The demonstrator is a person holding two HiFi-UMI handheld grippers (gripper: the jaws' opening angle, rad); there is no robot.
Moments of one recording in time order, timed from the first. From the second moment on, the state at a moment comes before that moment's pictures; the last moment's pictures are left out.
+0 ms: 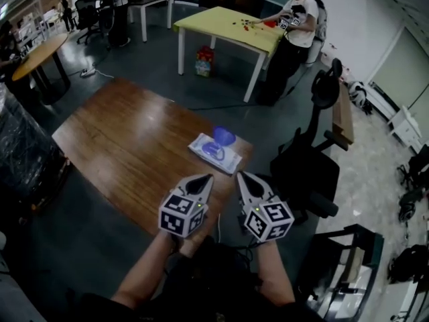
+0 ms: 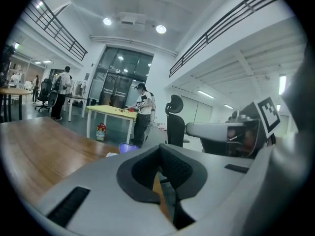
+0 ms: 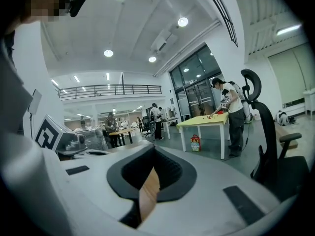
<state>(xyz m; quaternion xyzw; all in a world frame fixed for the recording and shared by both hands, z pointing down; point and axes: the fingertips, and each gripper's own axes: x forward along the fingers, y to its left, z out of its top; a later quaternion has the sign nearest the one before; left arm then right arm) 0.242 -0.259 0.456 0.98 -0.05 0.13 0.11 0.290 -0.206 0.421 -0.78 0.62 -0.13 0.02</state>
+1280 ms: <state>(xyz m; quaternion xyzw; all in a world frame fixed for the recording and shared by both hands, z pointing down) 0.373 -0.352 0.579 0.91 -0.31 0.22 0.16 0.509 -0.372 0.604 -0.60 0.74 -0.29 -0.06</state>
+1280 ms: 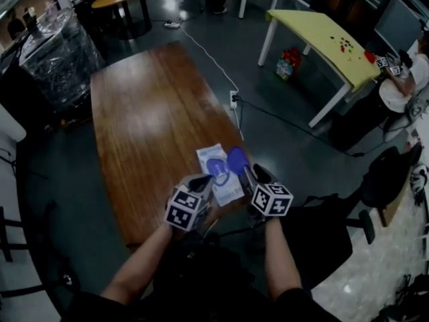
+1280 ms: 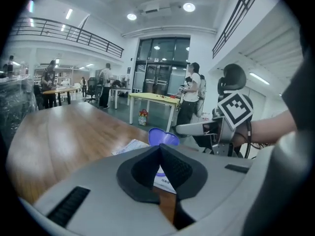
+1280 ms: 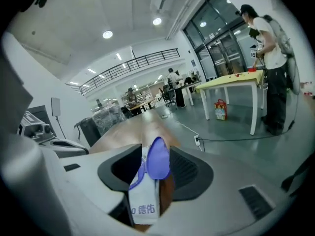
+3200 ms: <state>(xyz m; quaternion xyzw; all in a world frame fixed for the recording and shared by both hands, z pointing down) 0.282 -0.345 0.562 0.88 -0.40 0.19 0.18 0.388 -0.371 0.647 -0.51 0.78 -0.27 -0.25</state>
